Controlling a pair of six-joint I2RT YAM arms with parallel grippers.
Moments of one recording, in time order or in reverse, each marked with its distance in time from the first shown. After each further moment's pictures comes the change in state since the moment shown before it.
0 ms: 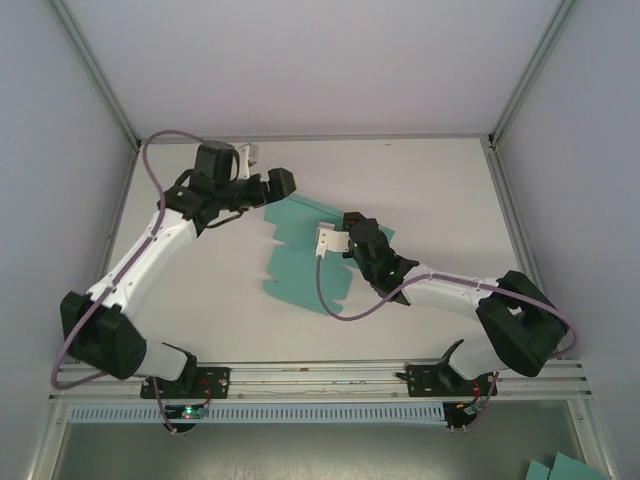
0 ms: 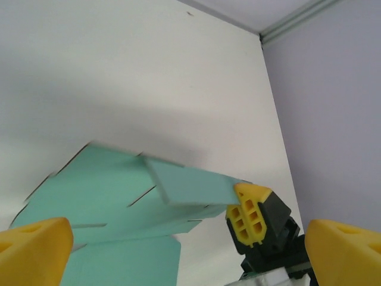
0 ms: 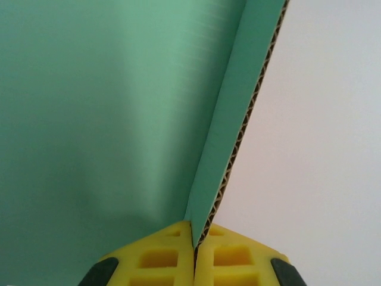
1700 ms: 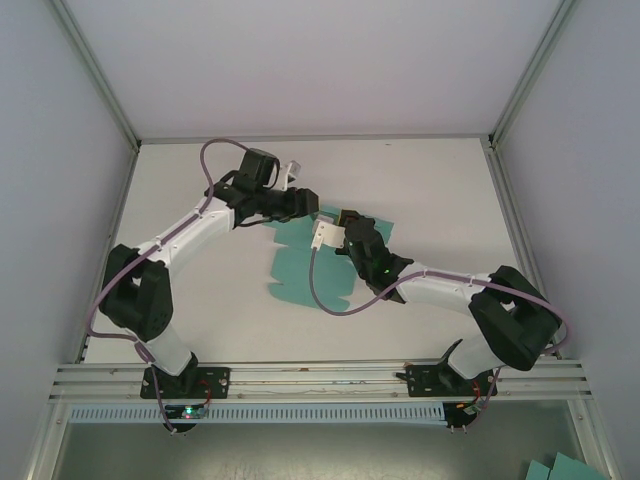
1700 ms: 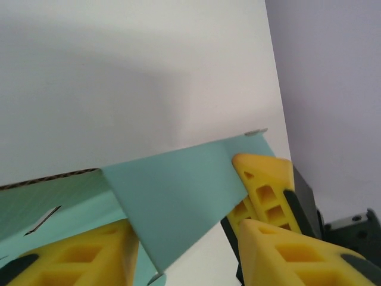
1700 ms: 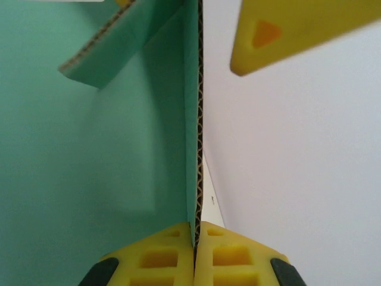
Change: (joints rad) left arm -0.107 0.232 0.003 0.105 0.129 -0.027; right arm 0.020 0.044 0.024 0.039 0.020 0.200
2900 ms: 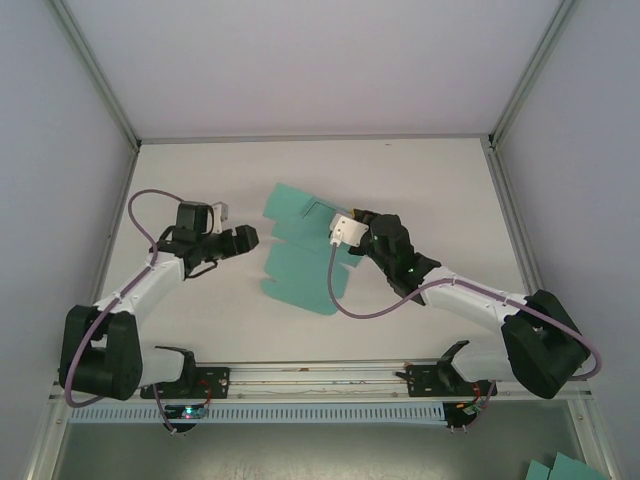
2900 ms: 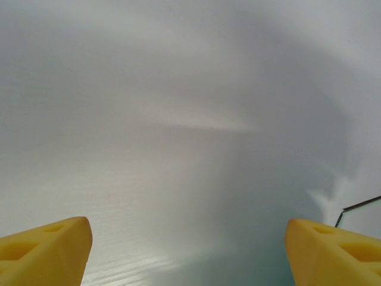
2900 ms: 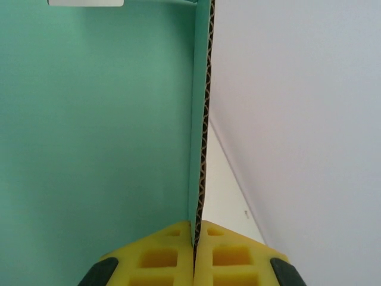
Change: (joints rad) left arm 0.317 -0.376 -0.616 0.158 -0.166 0.206; right arm -0.121 -0.188 -0.050 -0.143 -0.285 0.160
